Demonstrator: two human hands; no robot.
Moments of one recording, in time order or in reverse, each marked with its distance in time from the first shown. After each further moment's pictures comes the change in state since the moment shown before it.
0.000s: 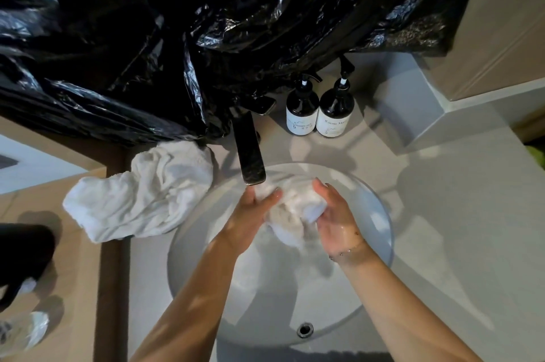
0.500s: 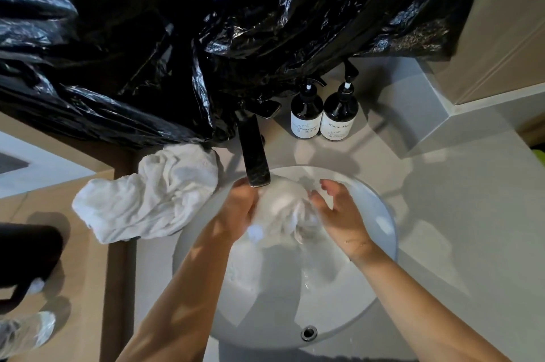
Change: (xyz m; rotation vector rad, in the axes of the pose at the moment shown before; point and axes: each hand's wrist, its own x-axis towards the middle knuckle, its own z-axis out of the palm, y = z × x) left_hand -0.005 0.041 -0.006 -0.024 -0.023 0.080; right_hand 0.004 -0.007 -0.003 -0.972 0.183 -0.216
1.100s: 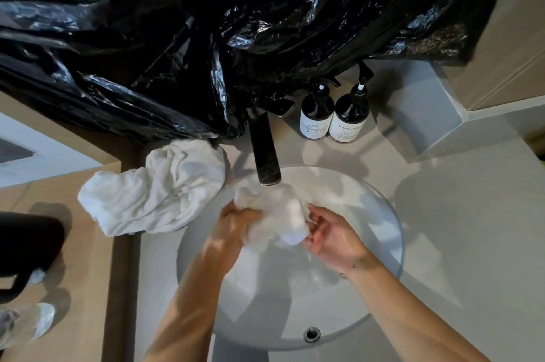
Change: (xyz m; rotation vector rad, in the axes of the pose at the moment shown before) left_hand -0.034 -0.036 -0.030 -0.047 0.212 -0.021; right_hand -0.015 0.012 0.020 1.147 -0.449 0.484
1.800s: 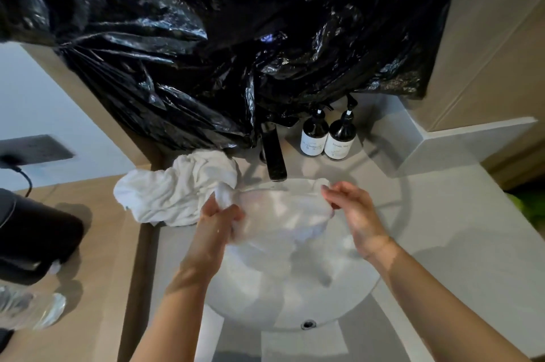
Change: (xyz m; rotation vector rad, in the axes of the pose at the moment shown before) left_hand -0.091 0.049 -0.007 0.032 0.174 0.195; right_hand -0.084 -0.035 0.057 -0.654 0.128 -0.591
